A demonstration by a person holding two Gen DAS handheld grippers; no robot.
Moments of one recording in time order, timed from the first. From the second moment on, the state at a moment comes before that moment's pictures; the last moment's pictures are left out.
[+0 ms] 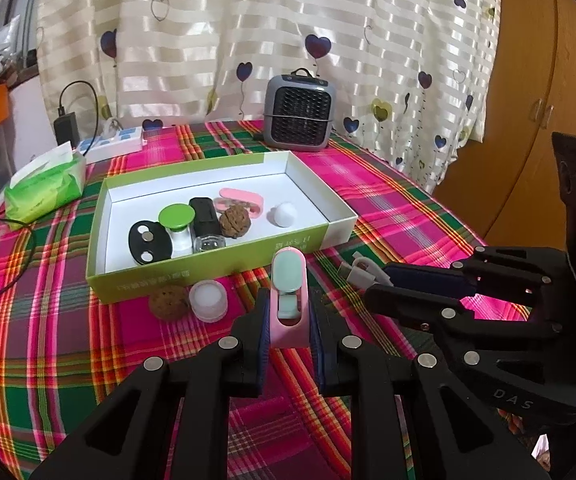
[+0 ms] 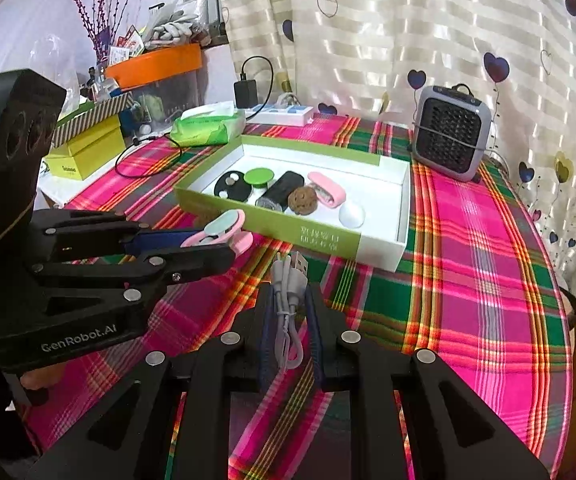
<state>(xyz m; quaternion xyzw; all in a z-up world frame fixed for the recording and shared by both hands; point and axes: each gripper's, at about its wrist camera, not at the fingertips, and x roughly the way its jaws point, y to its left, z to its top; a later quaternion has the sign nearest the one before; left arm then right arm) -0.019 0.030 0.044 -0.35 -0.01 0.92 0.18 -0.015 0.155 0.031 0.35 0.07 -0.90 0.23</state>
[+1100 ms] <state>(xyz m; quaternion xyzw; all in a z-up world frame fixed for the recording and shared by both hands) -0.047 0.020 0.062 -0.34 -0.02 0.93 0.14 -0.051 0.147 0.052 0.32 0.07 -0.91 0.24</state>
